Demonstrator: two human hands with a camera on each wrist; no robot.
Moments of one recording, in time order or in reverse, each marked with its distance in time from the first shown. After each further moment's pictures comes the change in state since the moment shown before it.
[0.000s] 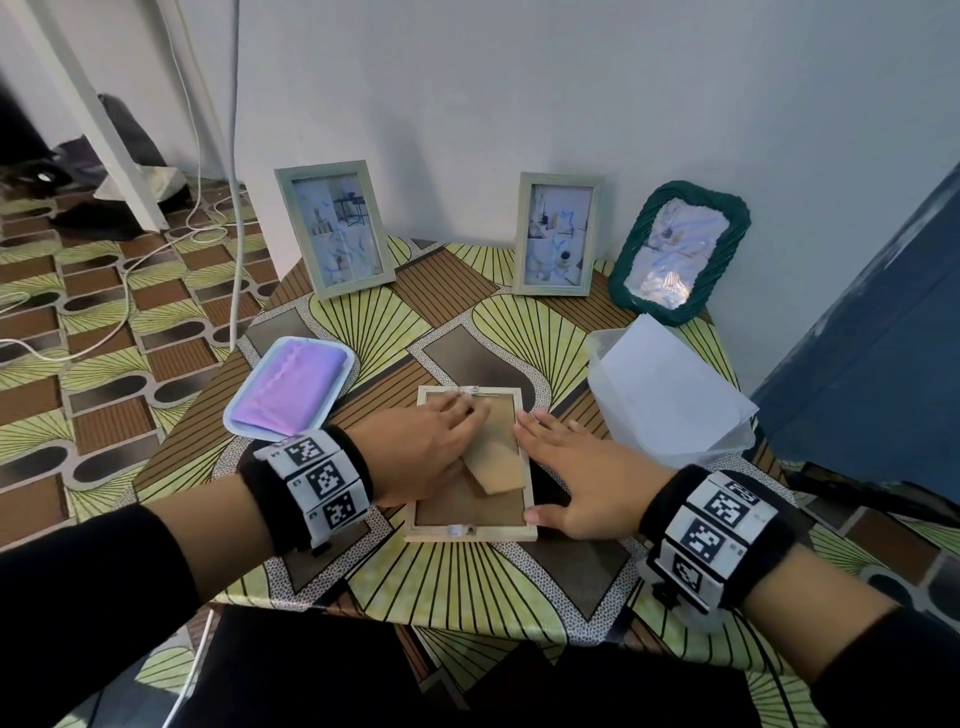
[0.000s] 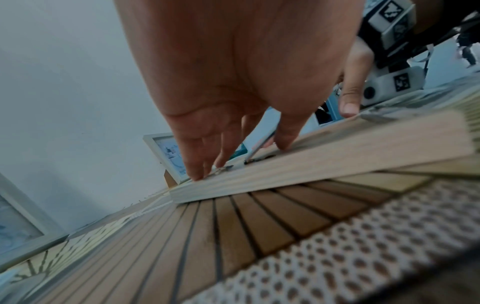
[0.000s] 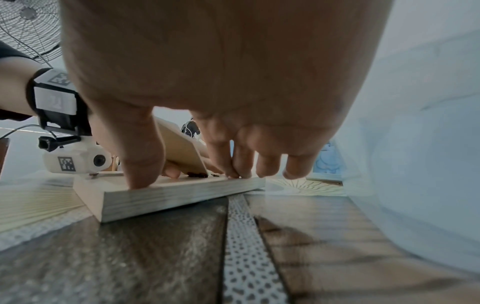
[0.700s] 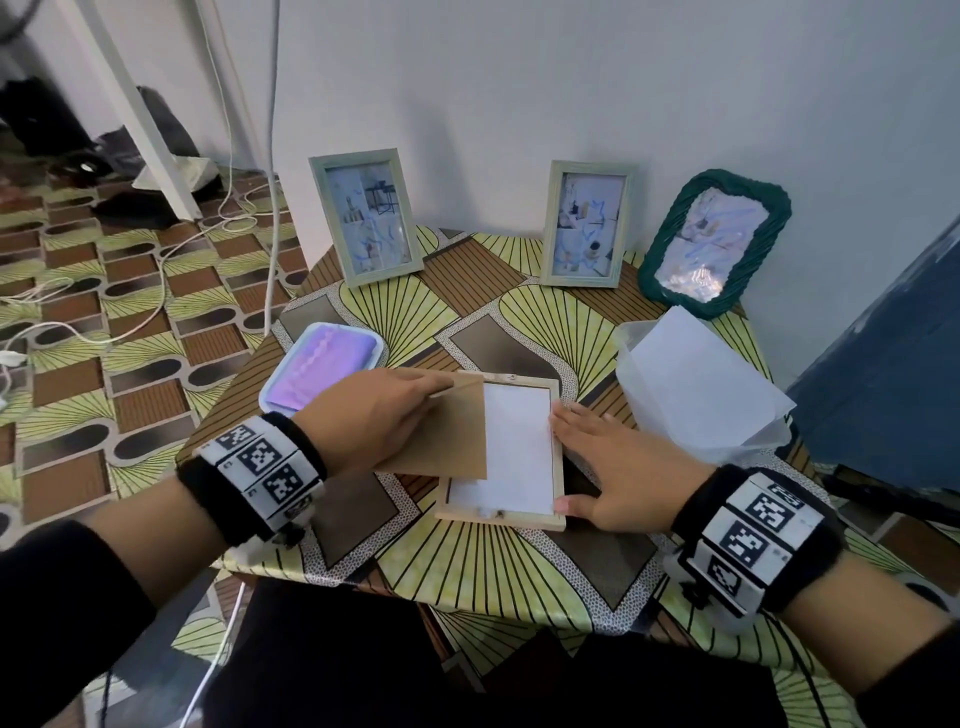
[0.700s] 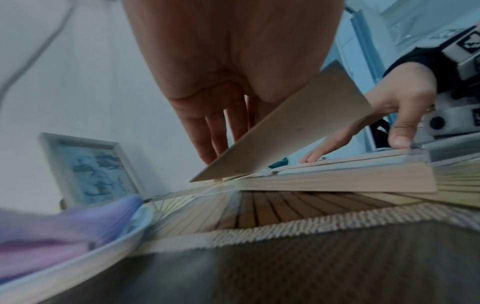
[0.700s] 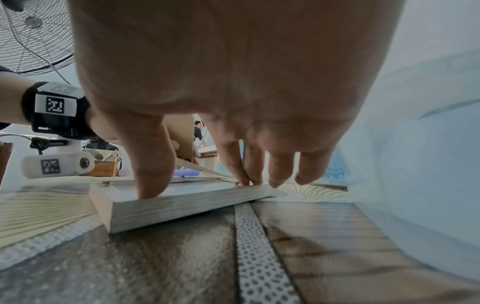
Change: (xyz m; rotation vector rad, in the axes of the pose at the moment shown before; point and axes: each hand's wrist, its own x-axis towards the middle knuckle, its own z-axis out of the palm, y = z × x) left_hand -0.048 -0.038 -0.003 -0.262 0.368 -0.089; right_hand -0.003 0.003 0.004 -0.005 0.048 0.056
